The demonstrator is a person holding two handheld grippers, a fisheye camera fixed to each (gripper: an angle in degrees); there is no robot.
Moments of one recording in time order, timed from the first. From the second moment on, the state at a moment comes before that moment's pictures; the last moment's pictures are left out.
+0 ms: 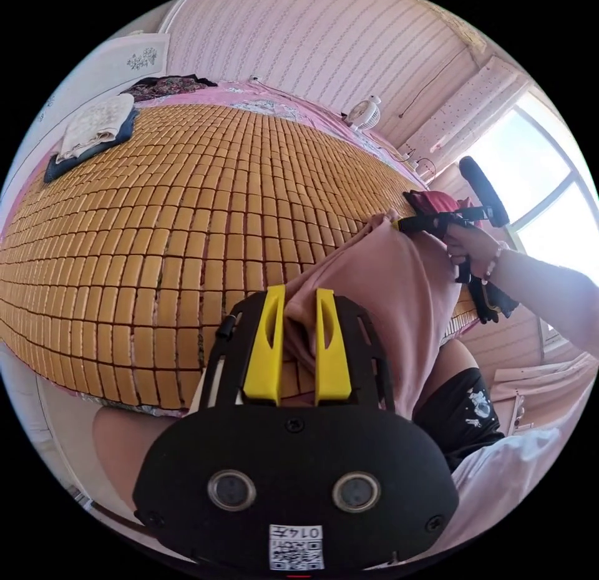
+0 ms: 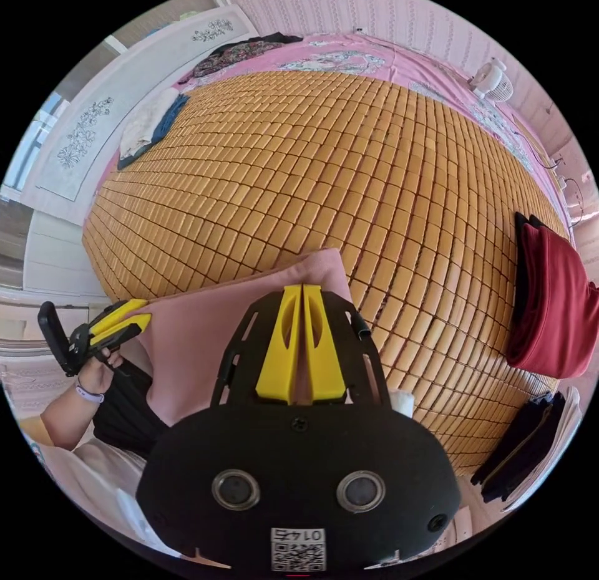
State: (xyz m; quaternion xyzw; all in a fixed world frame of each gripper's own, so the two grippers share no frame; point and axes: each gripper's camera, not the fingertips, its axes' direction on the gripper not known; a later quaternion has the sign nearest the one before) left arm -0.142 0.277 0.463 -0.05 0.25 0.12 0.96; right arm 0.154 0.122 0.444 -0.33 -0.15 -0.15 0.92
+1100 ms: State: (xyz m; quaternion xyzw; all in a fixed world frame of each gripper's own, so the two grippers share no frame) left arm -0.141 0.363 0.339 0.03 0.27 0.27 0.93; right arm 0.284 0.133 0.346 -0.24 -0.45 -0.04 0.86
